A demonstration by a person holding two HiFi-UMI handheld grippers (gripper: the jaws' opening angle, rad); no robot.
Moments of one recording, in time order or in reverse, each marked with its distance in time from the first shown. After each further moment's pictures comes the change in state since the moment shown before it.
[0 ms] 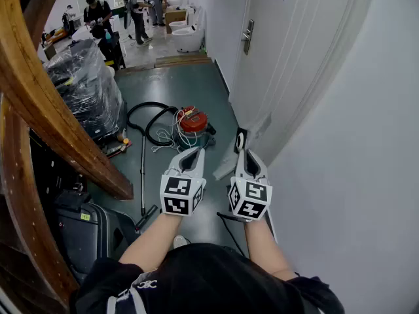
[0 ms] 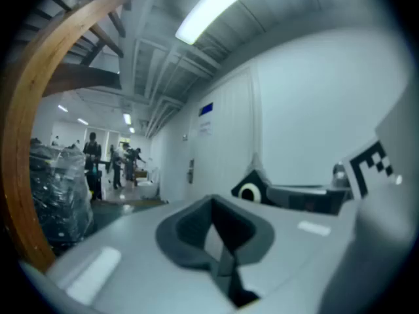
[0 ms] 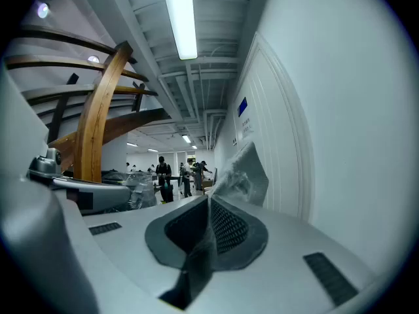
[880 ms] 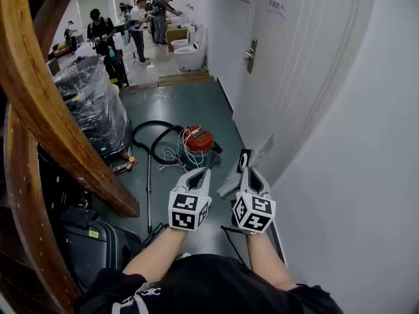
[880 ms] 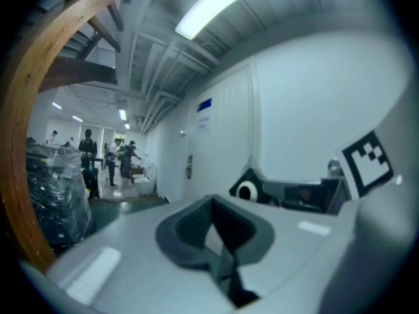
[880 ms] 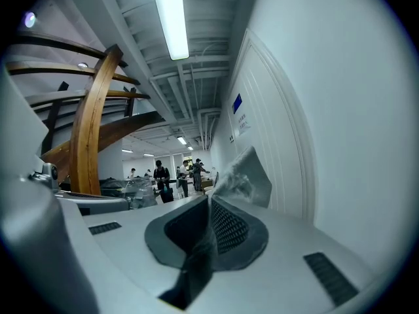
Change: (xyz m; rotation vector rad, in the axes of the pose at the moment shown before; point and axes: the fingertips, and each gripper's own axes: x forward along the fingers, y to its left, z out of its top) left arm -0.012 0.023 -0.019 0.009 0.044 -0.042; right arm 0.006 0.025 -0.014 0.097 0.010 -0.021
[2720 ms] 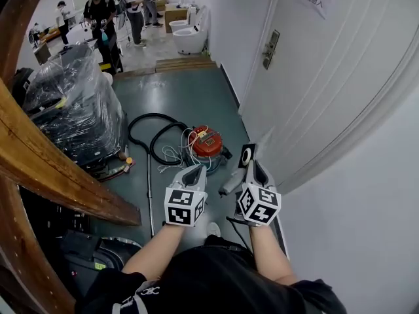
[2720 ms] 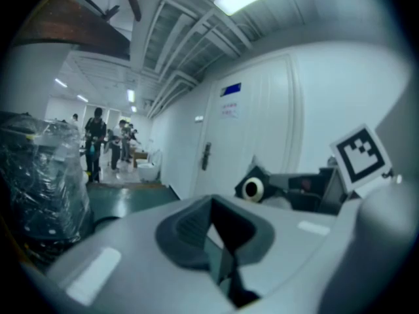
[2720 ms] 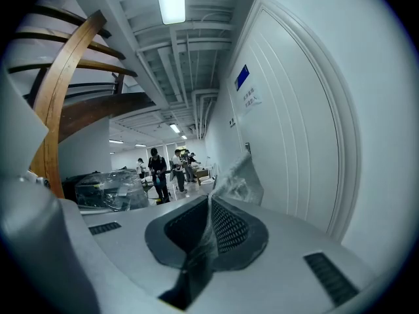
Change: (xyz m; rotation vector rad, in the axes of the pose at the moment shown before) left arm 0.138 0.207 -0.022 -0.109 0.079 0.001; right arm 0.234 0.047 -0.022 0.016 0.097 -0.055
